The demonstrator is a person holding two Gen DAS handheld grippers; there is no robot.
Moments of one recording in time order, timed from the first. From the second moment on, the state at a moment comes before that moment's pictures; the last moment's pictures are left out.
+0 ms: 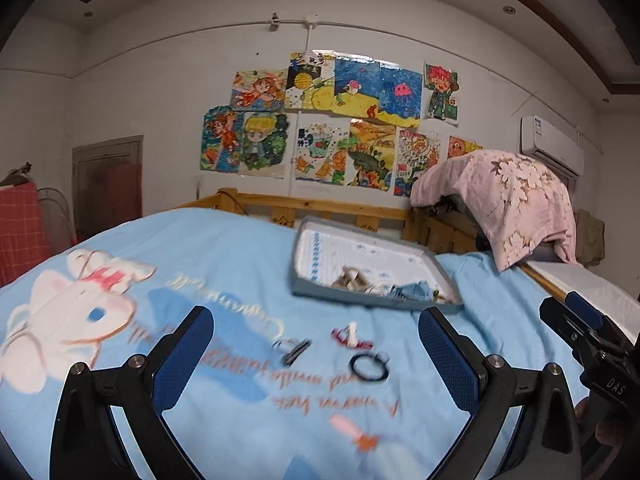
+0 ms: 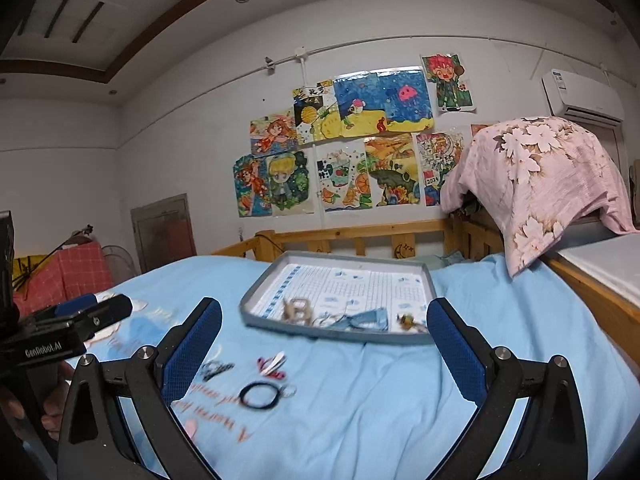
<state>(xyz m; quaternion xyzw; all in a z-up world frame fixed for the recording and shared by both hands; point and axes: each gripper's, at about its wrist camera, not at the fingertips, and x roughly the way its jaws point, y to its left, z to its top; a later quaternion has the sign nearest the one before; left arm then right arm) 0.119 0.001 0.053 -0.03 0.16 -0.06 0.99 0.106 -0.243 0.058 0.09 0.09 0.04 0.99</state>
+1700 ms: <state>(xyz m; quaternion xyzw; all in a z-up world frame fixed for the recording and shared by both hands) 0.257 0.028 -0.018 -0.03 0.24 -0.04 0.97 0.246 -0.200 0.006 0.06 0.18 0.07 0.98</state>
